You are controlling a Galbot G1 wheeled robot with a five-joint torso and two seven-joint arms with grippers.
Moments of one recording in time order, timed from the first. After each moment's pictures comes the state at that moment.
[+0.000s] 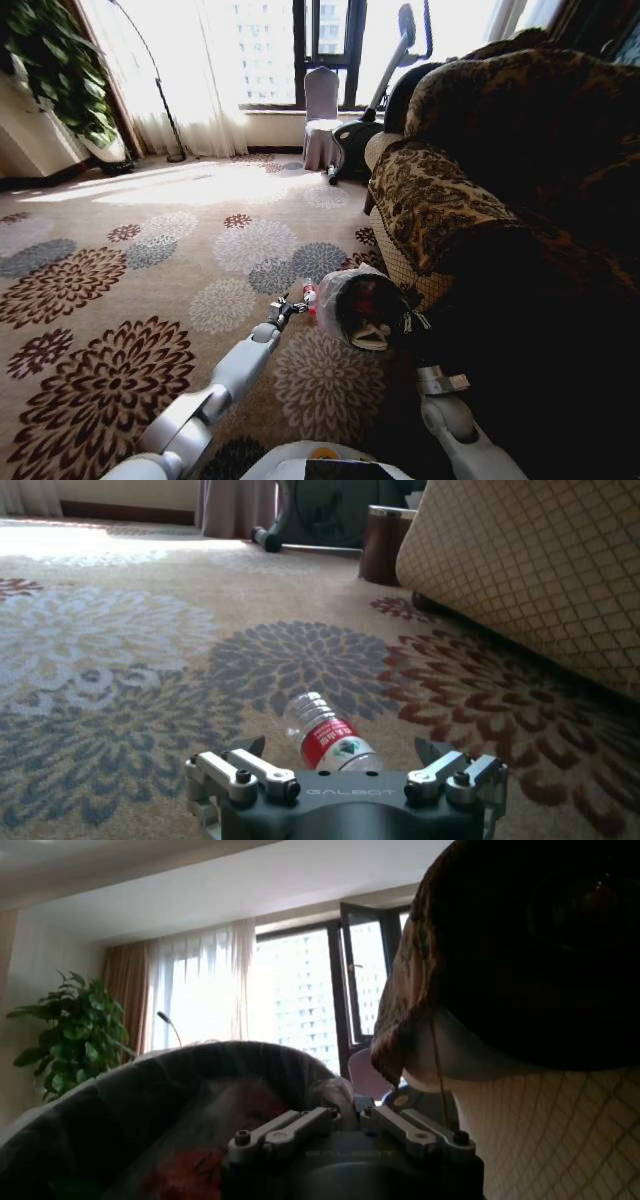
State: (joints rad) left arm 0.58 -1.39 0.06 -0.68 -0.49 -0.15 0.12; right arm -1.41 1.10 0.34 1.77 0.46 0.64 -0.02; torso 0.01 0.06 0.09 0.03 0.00
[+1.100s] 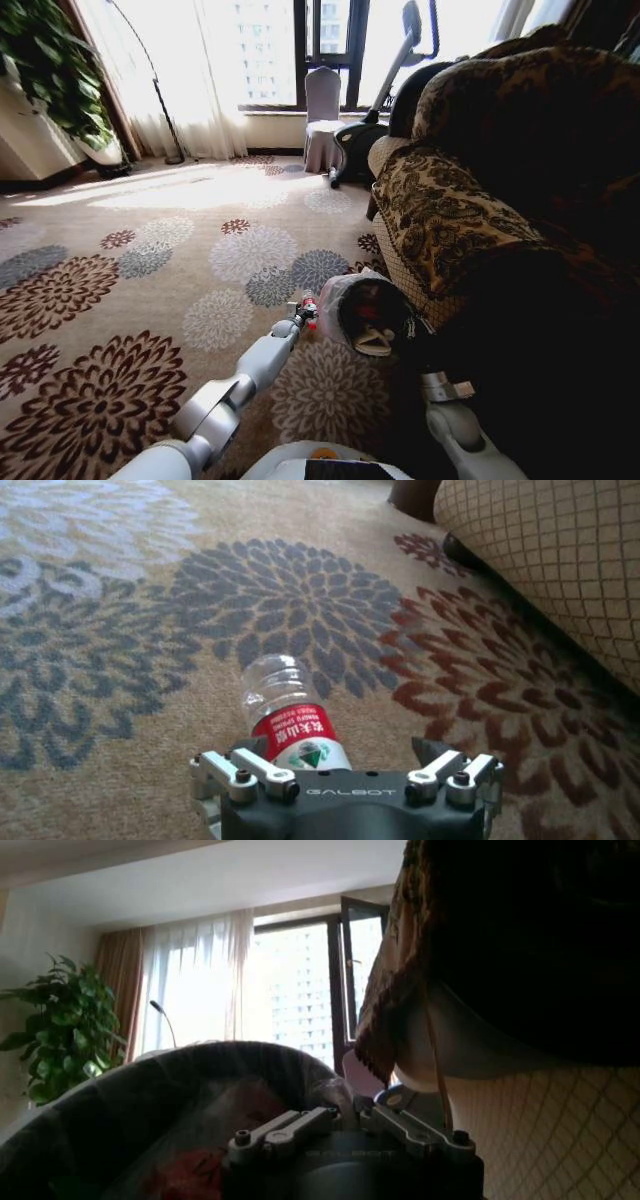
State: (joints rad) left arm 0.51 -1.52 0.05 -0.56 -0.62 0.08 0.06; right arm -1.46 1.10 0.38 1.78 0.43 0.66 -0.02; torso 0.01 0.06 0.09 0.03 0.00
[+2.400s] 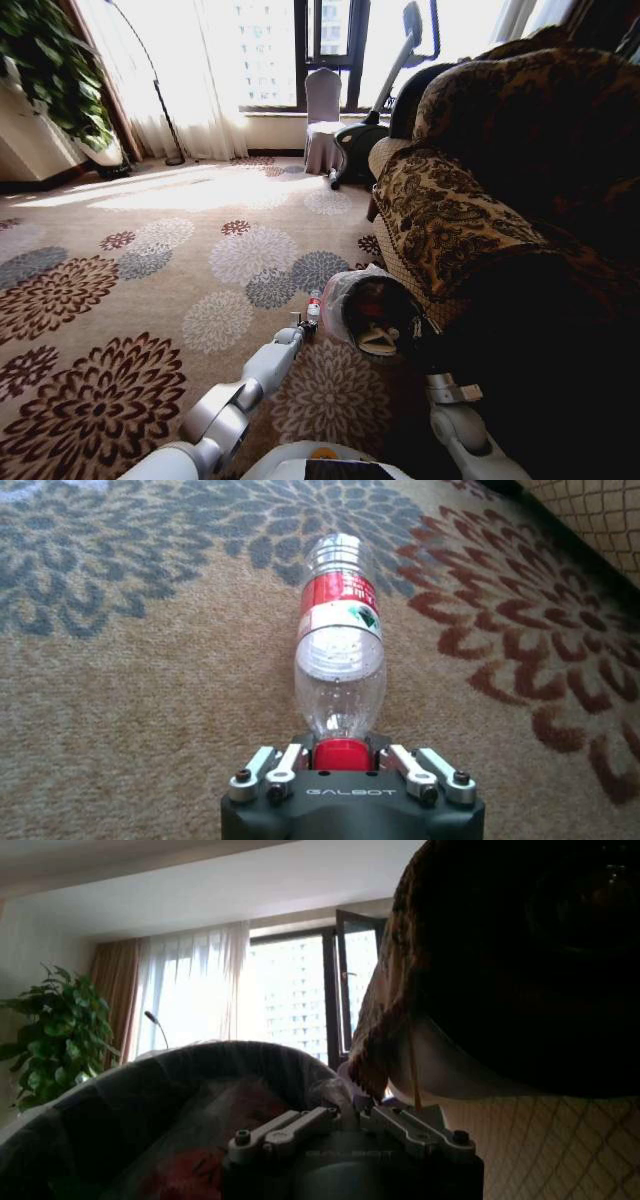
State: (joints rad) left arm 0.56 -1.54 0.01 -0.52 -0.57 0.15 0.04; right arm -1.48 1.11 0.41 1.81 0.43 0.66 -0.02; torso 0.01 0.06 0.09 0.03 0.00
